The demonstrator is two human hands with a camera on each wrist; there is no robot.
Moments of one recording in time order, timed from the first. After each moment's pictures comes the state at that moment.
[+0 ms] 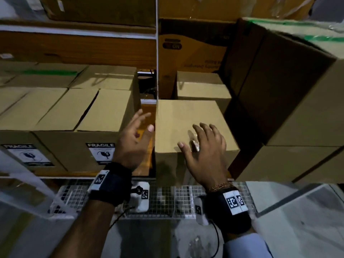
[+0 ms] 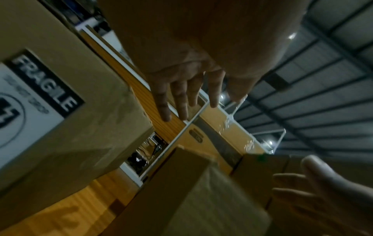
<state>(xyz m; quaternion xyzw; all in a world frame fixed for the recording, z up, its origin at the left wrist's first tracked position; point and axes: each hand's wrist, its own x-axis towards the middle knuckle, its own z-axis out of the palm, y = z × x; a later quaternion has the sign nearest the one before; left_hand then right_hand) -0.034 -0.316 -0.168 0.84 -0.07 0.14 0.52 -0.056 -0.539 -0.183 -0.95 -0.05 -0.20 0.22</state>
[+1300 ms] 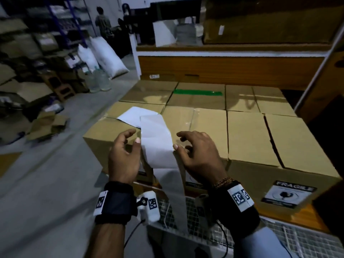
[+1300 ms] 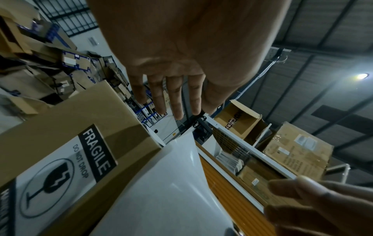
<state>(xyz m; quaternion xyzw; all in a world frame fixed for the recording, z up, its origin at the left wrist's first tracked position) -0.061 0.250 -0.167 0.78 0.21 0.32 0.50 0.007 0.036 -0.159 -0.88 -0.28 -0.13 0.37</state>
